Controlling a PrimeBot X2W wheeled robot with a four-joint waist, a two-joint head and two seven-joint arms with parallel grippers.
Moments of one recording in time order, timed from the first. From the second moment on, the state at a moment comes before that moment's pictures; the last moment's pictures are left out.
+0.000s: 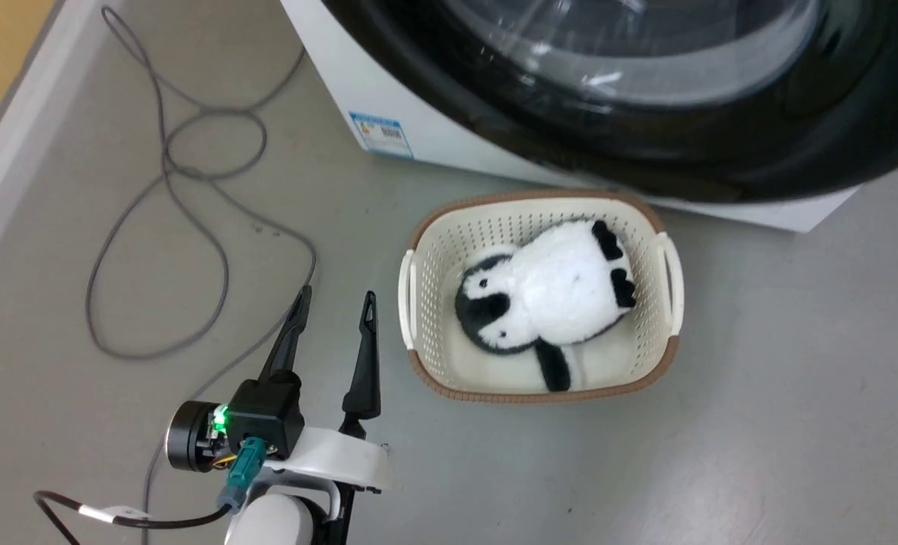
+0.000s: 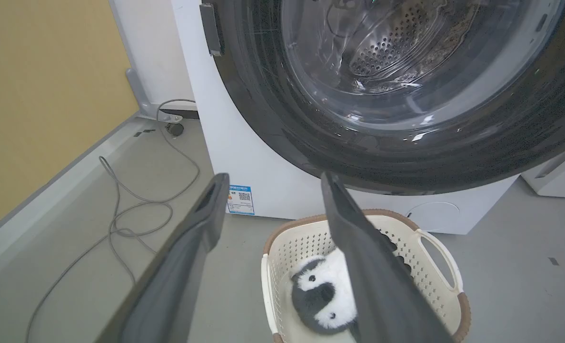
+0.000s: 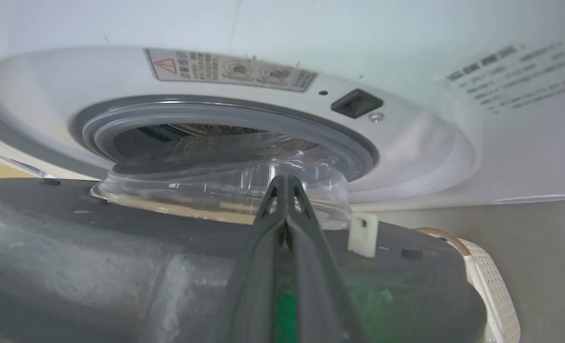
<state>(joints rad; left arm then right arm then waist) -0.17 0.05 -0.23 0.09 -0.13 0.10 -0.26 -1.14 -0.23 -0.59 0.66 0.74 0.13 0.92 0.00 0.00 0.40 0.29</state>
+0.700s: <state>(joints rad) -0.10 0.05 -0.20 0.13 -0.13 0.08 -0.26 -0.70 -0.06 -0.55 0.36 0.85 0.13 1.14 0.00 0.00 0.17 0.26</state>
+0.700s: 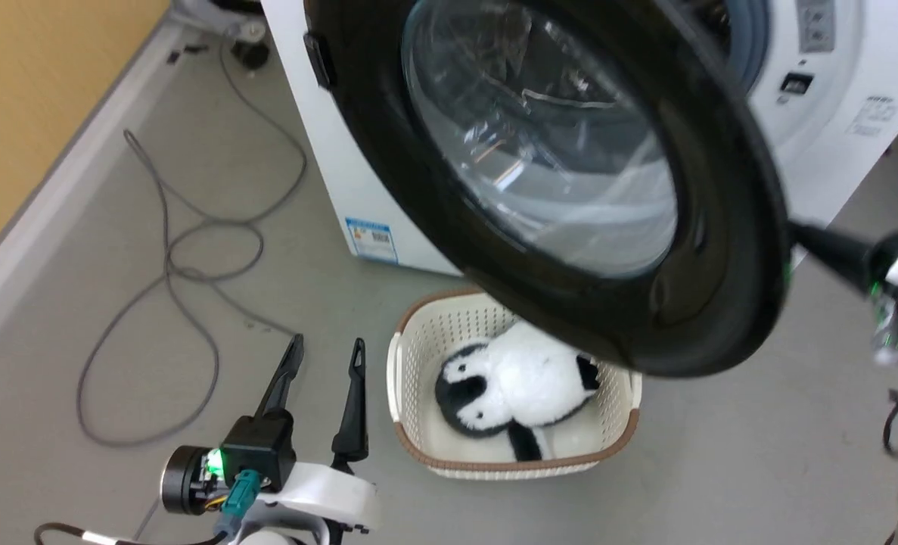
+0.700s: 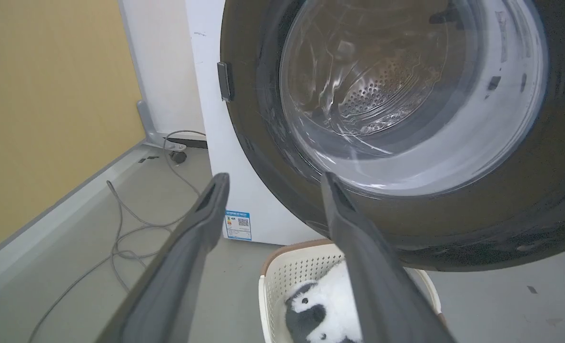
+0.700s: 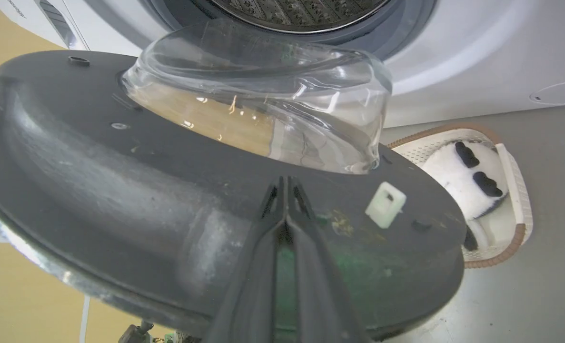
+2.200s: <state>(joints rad) 0.00 0.05 -0.19 0.15 -0.13 0.06 -0.26 -0.28 -0.07 0.20 0.20 1.36 0.13 0.74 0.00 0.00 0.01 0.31</state>
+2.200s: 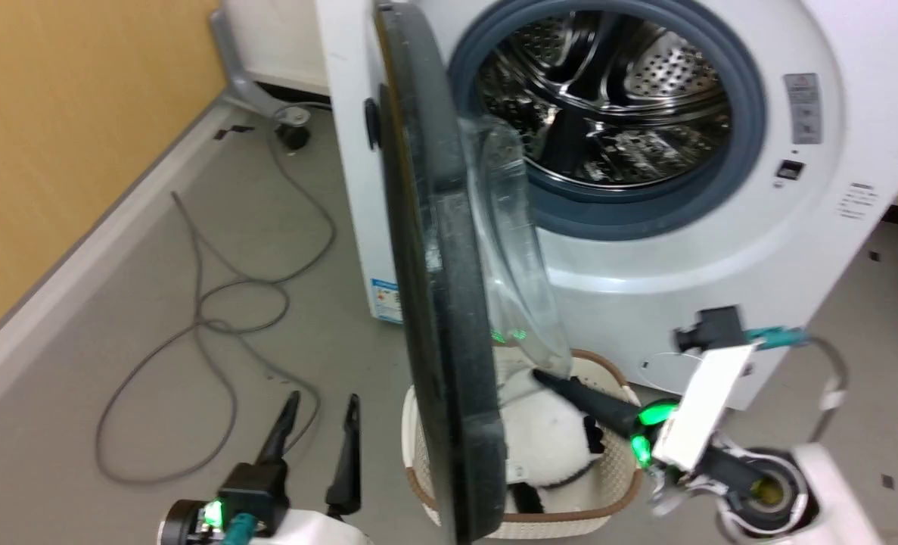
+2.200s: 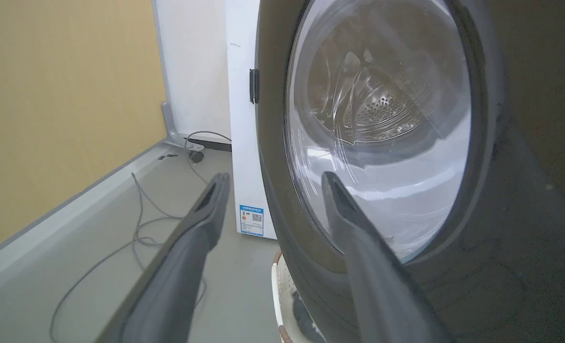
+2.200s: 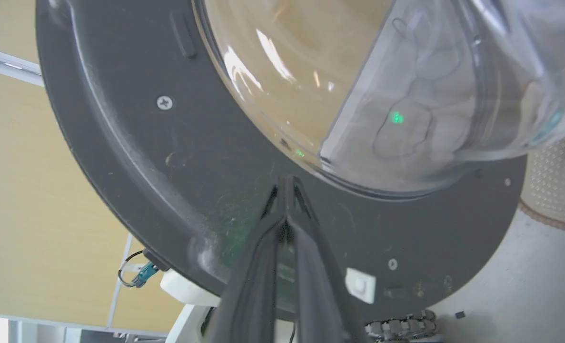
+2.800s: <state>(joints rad) 0.05 0.05 -0.10 0.11 -0.13 0.03 -0.26 -0.09 -0.35 0.18 0.02 0.62 0.13 -0.07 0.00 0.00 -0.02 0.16</state>
